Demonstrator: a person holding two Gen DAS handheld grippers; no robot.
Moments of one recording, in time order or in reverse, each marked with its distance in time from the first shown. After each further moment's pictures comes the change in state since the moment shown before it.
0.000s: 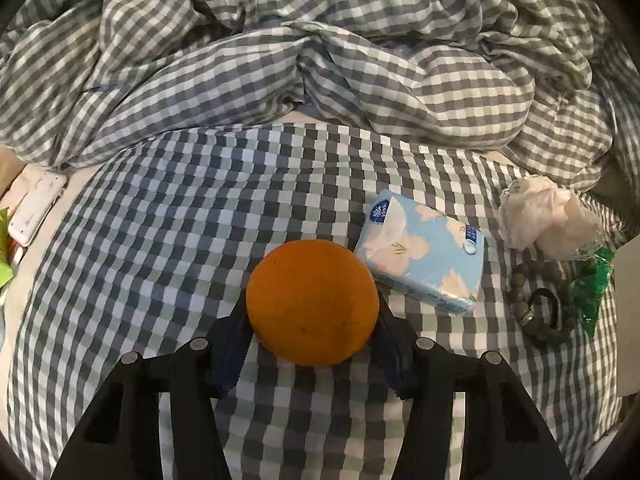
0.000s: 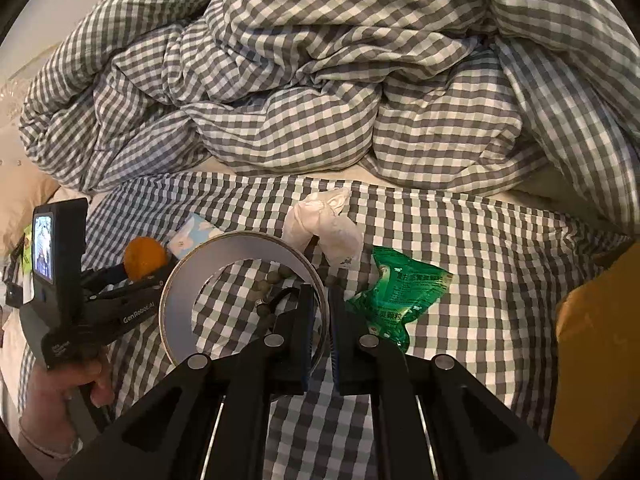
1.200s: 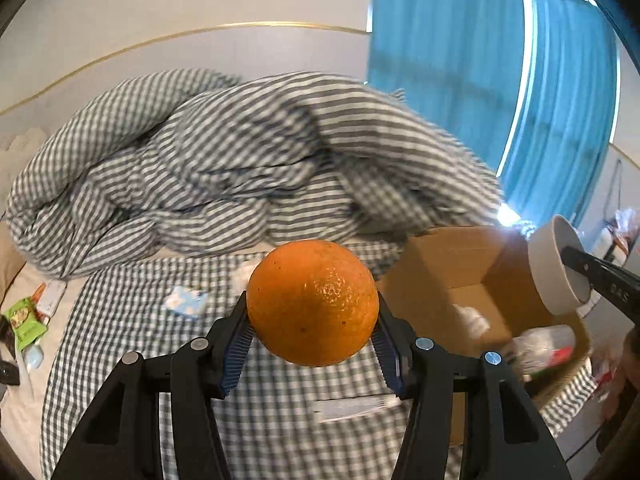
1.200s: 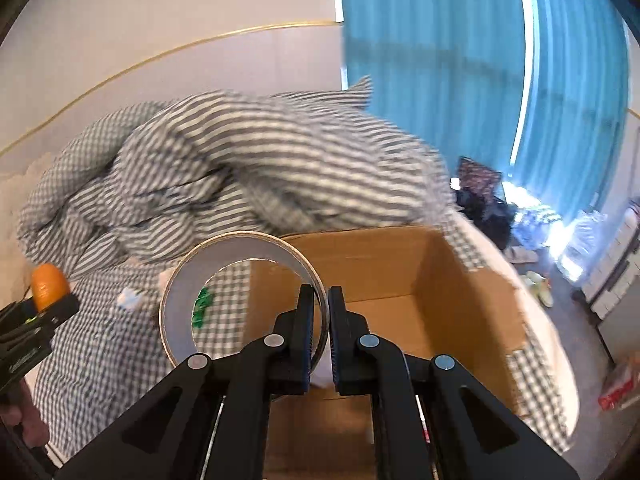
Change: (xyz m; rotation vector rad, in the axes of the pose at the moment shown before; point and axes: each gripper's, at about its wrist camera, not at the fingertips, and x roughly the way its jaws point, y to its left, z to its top) left arm -0.305 -0.223 -0.041 0.232 -0.280 -0.224; right arm -0.294 -0.211 -0.067 0.245 -0.247 -0.265
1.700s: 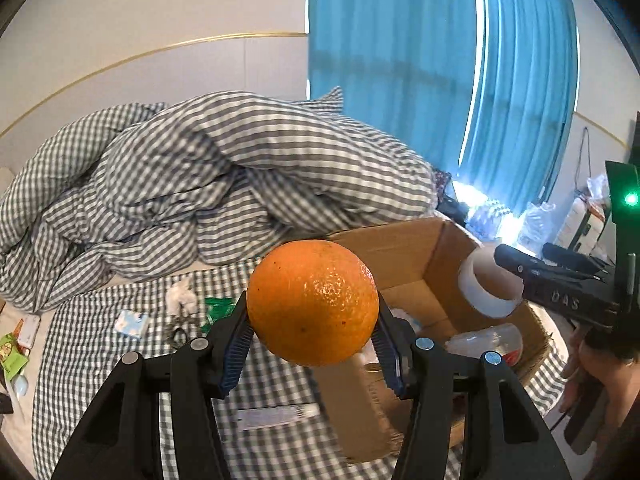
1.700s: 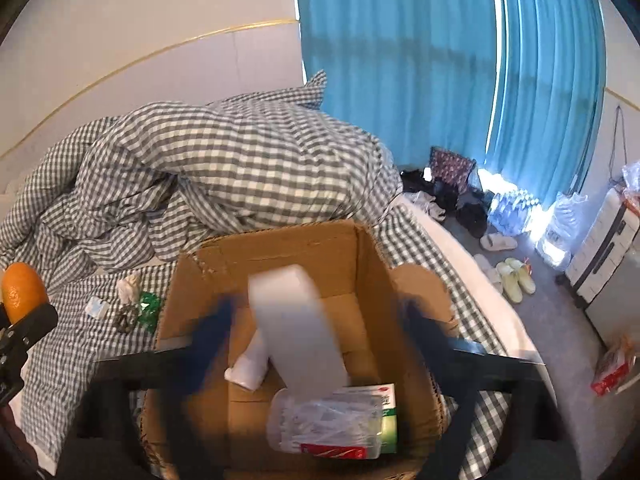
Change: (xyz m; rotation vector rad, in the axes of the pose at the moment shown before) left arm -0.003 -0.105 0.008 0.111 -0.008 -0.083; right arm 0.003 -0.068 -0.003 0.031 -0.039 -0.047
